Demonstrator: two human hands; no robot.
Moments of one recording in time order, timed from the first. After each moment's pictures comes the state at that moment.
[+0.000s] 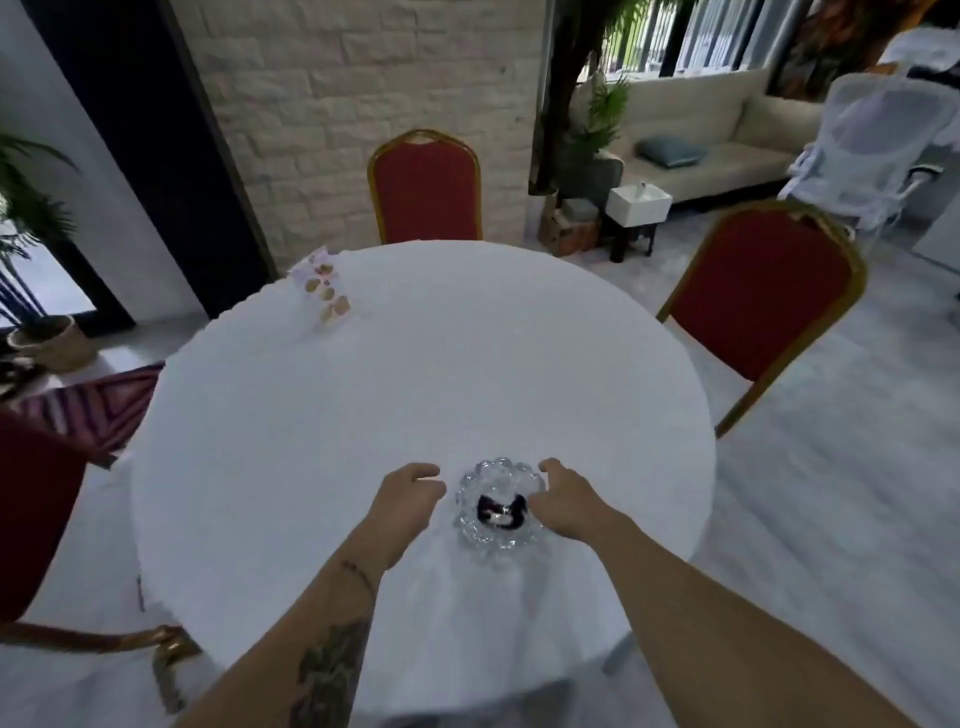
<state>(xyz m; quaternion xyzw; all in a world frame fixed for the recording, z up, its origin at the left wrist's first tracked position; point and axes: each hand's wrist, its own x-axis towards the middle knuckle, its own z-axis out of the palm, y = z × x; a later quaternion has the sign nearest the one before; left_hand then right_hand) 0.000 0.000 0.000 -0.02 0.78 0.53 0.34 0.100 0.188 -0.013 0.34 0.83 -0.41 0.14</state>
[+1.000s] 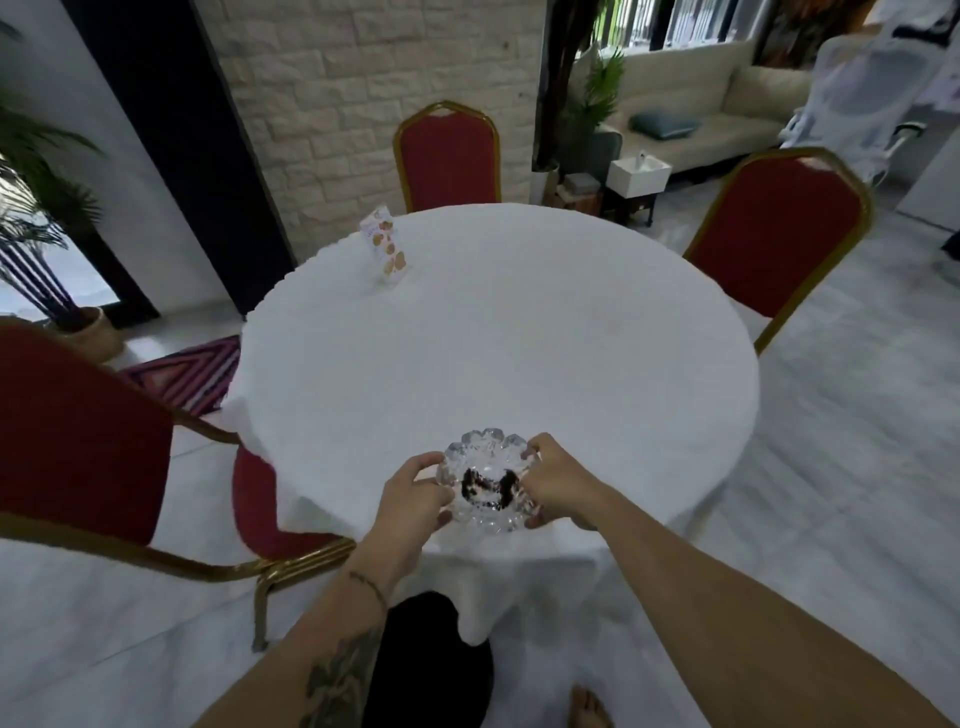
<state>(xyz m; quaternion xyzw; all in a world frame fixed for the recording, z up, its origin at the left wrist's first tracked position) 0.047 -0.186 -0.014 -0.04 0.70 0.62 0.34 0.125 -0.006 -0.015 0.37 0.71 -0.59 0.12</state>
